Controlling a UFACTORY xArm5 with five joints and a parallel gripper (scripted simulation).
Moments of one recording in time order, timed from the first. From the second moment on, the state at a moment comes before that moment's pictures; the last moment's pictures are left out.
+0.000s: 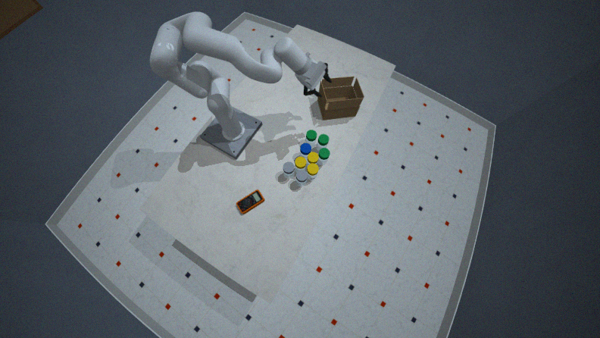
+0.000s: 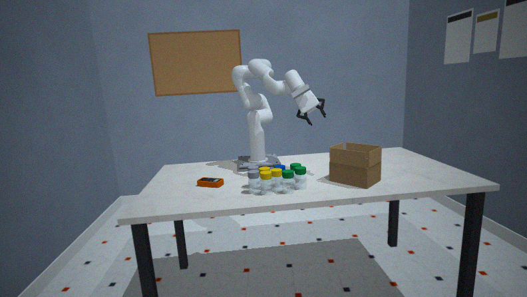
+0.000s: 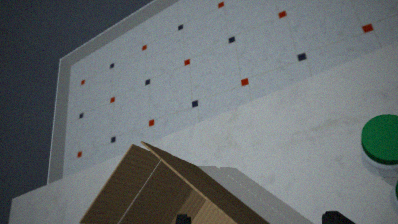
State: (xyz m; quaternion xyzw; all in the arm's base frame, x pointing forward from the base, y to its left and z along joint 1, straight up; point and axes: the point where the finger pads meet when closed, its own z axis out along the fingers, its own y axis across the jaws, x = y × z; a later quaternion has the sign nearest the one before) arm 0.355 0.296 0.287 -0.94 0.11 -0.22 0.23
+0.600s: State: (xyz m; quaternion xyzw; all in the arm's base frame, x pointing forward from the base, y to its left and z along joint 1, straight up) arm 0.381 0.257 0.284 -0.93 0.26 -0.15 0.18
